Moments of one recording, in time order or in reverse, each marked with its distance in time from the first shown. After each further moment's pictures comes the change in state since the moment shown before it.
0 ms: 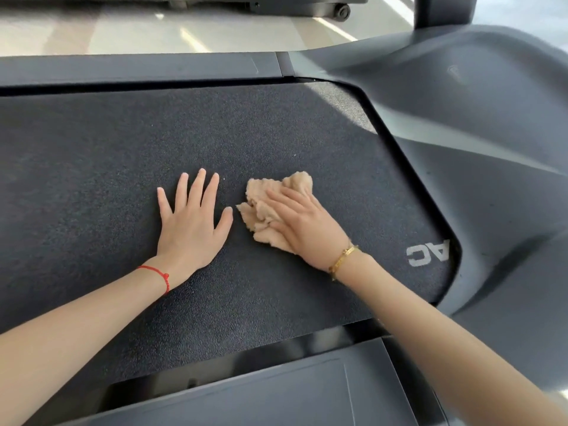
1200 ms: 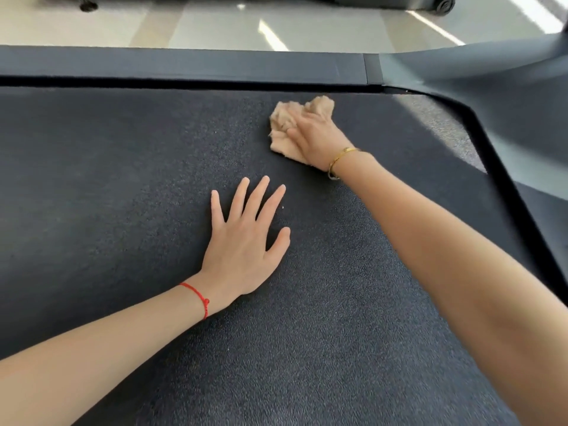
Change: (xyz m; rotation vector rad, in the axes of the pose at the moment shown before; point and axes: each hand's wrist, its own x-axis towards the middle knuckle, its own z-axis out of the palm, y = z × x) left_hand 0.032 -0.007 -0.005 0.009 -0.044 -0.003; right_hand 0.243 0.065 0.053 0.016 -0.247 0.068
